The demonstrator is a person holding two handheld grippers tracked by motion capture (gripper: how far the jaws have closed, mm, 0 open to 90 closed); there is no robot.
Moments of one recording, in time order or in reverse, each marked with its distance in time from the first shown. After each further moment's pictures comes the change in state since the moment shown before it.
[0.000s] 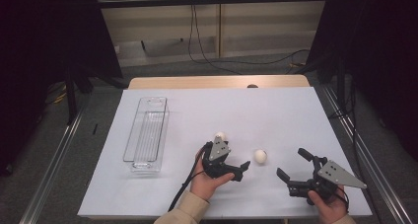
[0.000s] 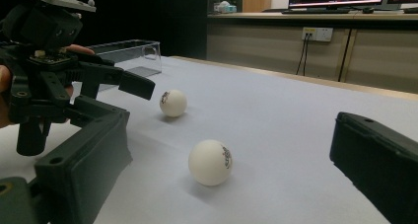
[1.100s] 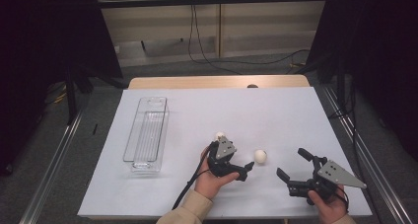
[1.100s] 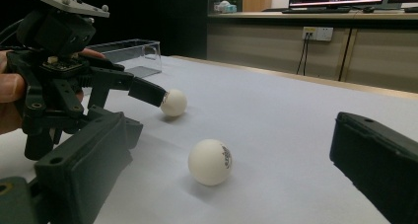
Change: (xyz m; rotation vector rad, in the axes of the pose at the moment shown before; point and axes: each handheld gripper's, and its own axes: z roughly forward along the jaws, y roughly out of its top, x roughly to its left) left arm -0.004 0.002 0.013 0.038 -0.011 0.012; right arm 0.000 0.000 0.000 0.001 0.001 -0.001
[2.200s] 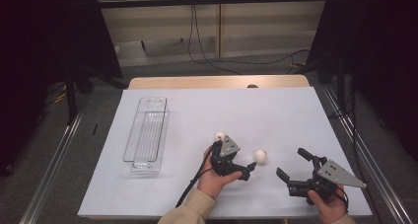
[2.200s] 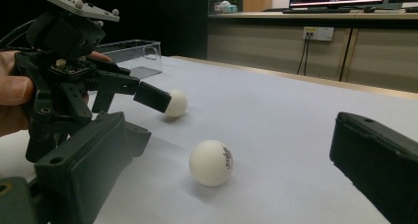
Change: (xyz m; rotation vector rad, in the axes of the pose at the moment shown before) left arm -0.003 0.005 0.008 0.040 -0.013 -0.013; right arm 0.000 0.000 0.001 0.000 0.002 0.002
